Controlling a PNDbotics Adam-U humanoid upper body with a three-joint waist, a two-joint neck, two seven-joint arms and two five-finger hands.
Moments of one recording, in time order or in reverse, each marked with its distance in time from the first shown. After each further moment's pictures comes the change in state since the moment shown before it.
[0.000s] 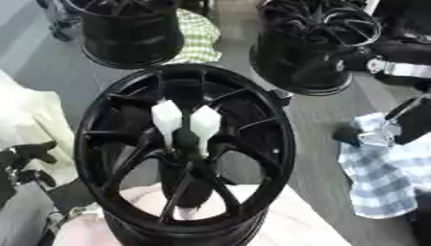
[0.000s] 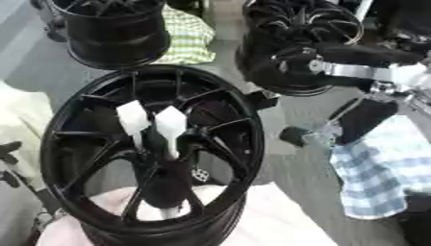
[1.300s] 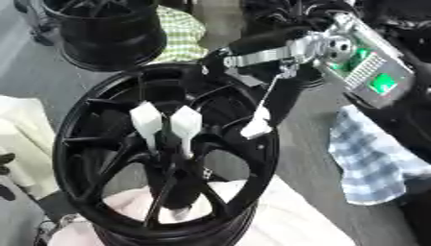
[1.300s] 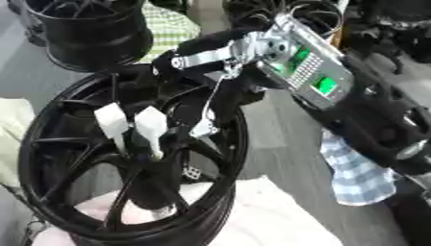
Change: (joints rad) left arm -0.054 -0.028 -0.022 -0.020 0.051 0.056 0.001; right arm -0.212 0.320 0.118 0.189 0.340 0.316 0.183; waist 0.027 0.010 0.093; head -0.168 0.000
